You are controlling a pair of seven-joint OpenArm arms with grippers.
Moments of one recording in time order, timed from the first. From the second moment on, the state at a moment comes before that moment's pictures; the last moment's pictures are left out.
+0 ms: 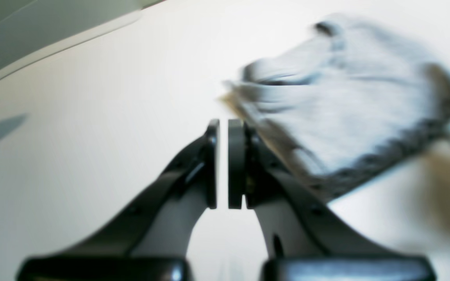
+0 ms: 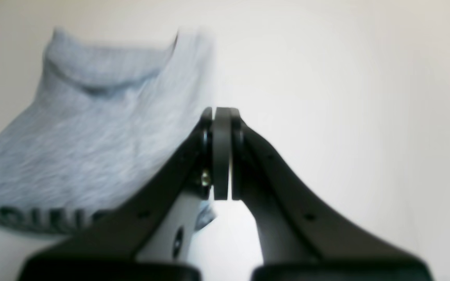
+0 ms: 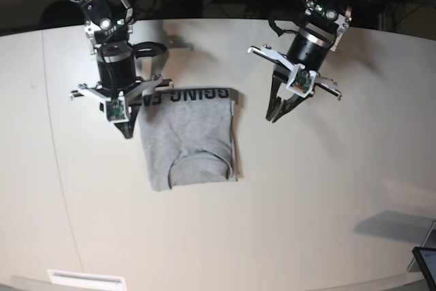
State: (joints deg) left arm 28.6 -10.6 -4.2 111.4 4.3 -20.4 -2.1; right arm -16.5 18.2 -27.7 110.8 -0.7 -27.0 -14.7
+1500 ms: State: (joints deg) left arm 52.3 -8.6 -5.9 67.9 20.4 -12.0 -39.1; right arm -48.0 8.7 -21.9 69.7 -17.2 -38.2 21.7
